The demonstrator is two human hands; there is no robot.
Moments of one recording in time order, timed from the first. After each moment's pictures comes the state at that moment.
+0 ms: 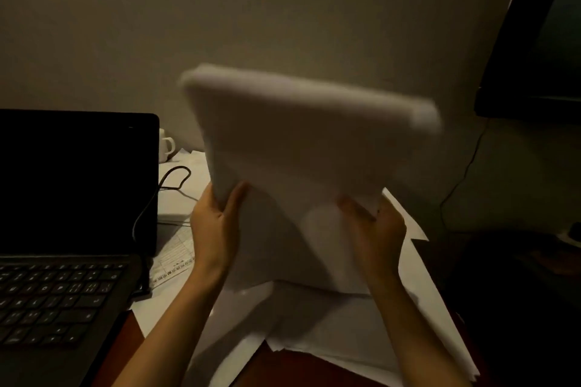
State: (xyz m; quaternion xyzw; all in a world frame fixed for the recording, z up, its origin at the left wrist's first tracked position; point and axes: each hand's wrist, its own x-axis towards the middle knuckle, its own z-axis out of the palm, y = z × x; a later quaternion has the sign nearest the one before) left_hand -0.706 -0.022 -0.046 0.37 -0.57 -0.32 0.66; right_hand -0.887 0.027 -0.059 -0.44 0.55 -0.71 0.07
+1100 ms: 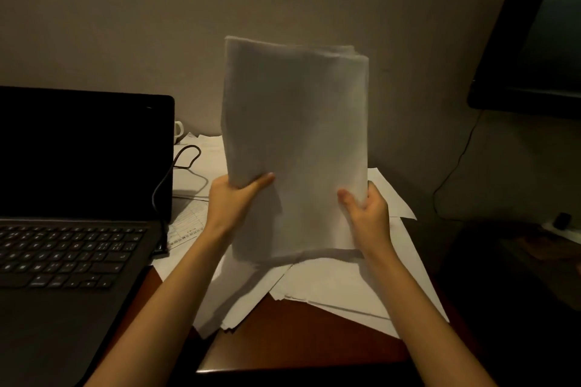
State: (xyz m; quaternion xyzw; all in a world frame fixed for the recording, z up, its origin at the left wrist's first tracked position) left_hand -0.697 -0.010 -0.047 0.41 -0.56 -0.42 0.59; right_hand -0.893 0.043 -0.078 -0.47 0.57 -0.64 0.19
